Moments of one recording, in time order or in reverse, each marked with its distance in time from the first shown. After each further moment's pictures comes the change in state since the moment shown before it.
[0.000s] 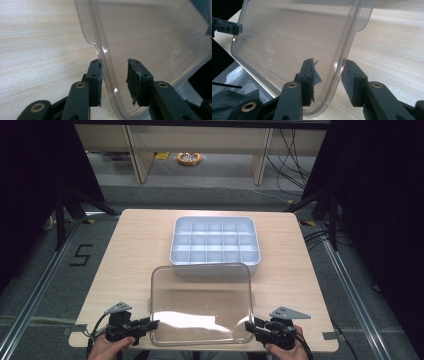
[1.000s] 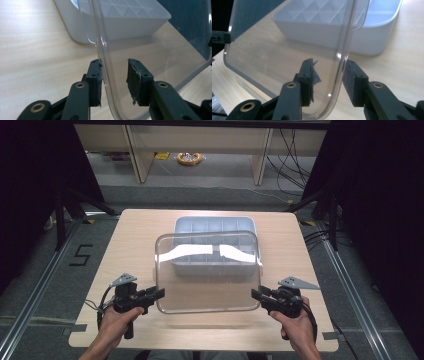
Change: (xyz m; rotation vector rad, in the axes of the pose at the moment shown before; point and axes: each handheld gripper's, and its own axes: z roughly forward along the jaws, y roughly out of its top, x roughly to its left) left arm -0.021 0.081 0.011 -0.148 0.042 0.074; right arm -0.026 0.076 -0.007 -0.139 -0.057 -0.011
